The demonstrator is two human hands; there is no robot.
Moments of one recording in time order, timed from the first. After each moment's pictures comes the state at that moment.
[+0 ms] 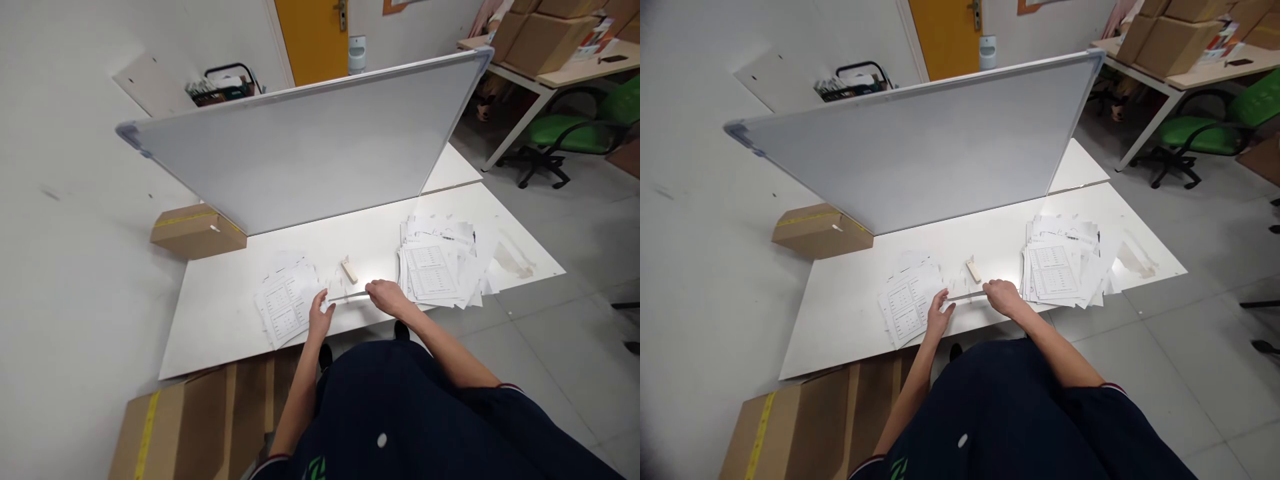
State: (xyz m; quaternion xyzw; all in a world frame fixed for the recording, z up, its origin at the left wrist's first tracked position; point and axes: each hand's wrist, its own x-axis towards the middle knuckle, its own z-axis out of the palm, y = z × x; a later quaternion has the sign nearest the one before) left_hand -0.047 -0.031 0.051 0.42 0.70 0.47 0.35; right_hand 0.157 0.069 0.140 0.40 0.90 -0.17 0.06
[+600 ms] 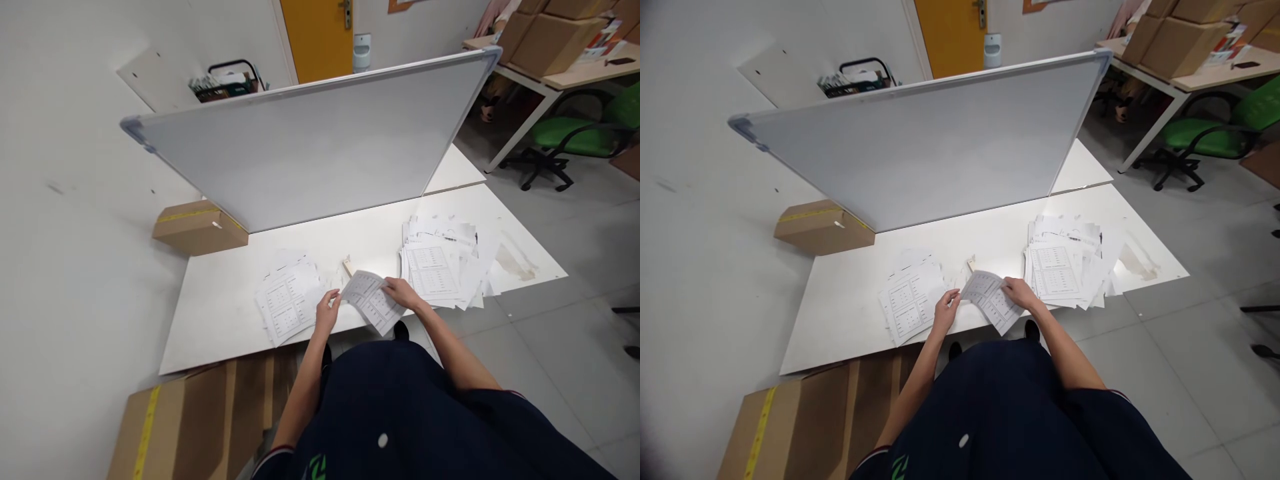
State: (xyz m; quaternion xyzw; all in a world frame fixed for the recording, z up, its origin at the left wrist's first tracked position) left_hand -0.032 -0.017 0.058 0.42 0.71 0.42 0.37; right_hand 0.201 0.092 0.091 0.49 0.79 -0.35 -0.03
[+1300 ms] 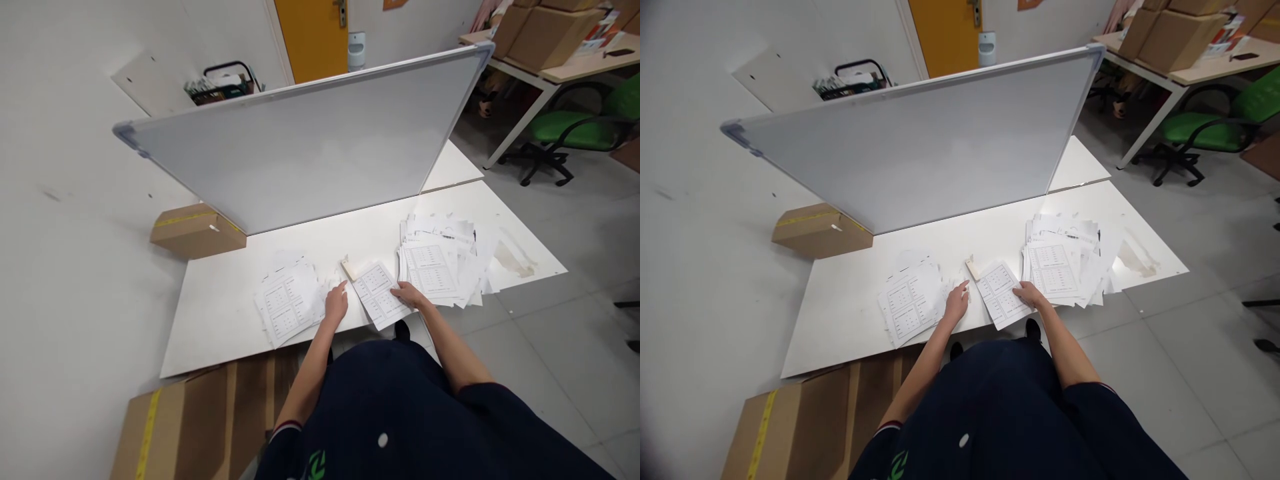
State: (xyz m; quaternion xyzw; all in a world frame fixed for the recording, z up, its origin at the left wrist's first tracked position) left_hand -0.014 0.014 0.045 0.56 0.74 0.23 0.30; right_hand 0.238 0.102 0.009 0.58 0.52 -0.62 -0.09
